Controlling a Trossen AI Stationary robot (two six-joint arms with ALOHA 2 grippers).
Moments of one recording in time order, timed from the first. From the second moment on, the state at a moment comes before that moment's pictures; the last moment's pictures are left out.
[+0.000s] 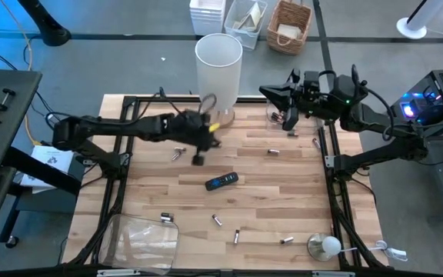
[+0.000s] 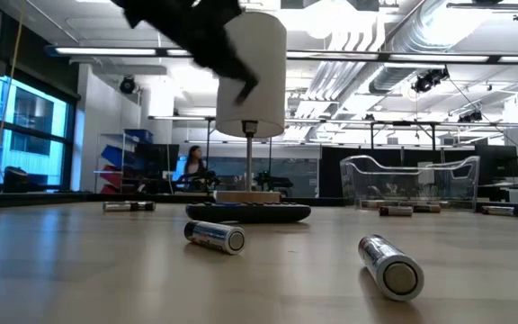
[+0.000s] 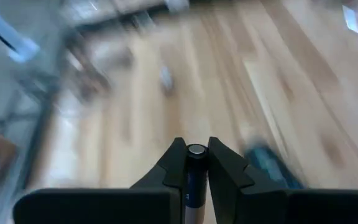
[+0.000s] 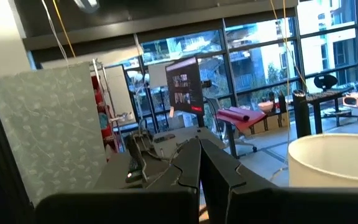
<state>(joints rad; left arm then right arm) 0.19 1.46 1.07 -0.21 0.10 0.36 -0.15 1.14 1.34 0.01 0.06 0.18</state>
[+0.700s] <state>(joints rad) 0.23 2.07 1.57 0.43 -0.04 0.13 -0.15 1.12 1.34 0.25 0.06 0.21</state>
